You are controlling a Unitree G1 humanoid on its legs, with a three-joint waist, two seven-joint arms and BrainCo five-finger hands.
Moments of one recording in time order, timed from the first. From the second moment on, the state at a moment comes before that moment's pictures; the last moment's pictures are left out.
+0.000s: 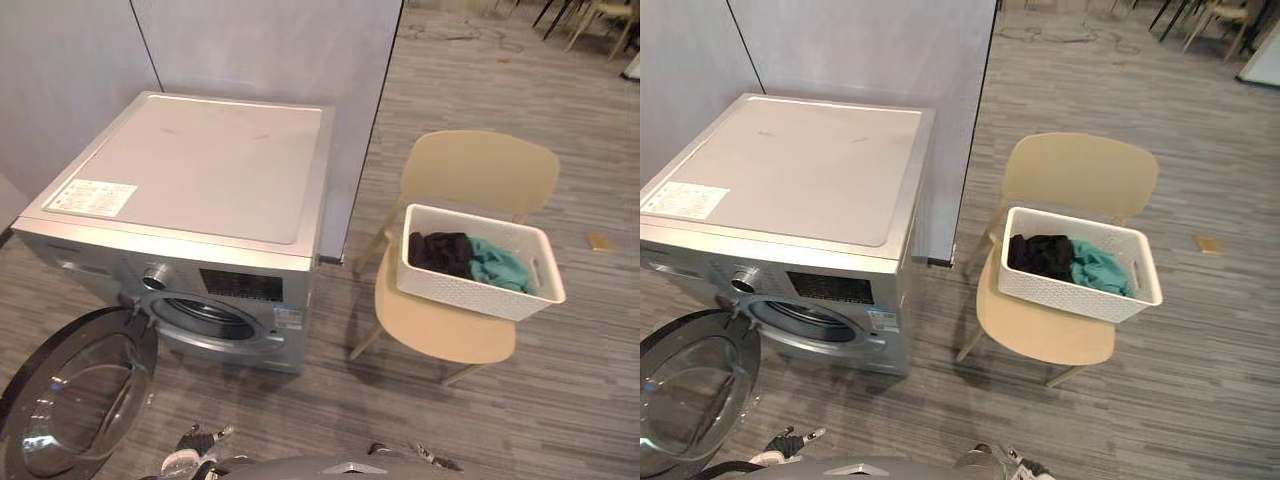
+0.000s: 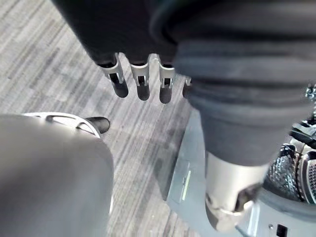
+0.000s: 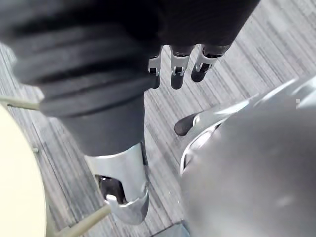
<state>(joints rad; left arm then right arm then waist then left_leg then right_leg) 0.06 0.08 0.25 1.13 0.02 0.00 0.08 0.05 -0.09 -0.50 1.16 0.23 0.05 -0.03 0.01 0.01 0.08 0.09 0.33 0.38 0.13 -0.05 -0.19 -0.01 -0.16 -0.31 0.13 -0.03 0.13</state>
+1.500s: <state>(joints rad) 0.10 0.01 0.40 1.07 -0.02 0.00 0.08 0.04 -0.09 -0.59 1.16 0.19 0.05 0.00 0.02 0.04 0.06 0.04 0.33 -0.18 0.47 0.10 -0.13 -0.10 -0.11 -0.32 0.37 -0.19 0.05</state>
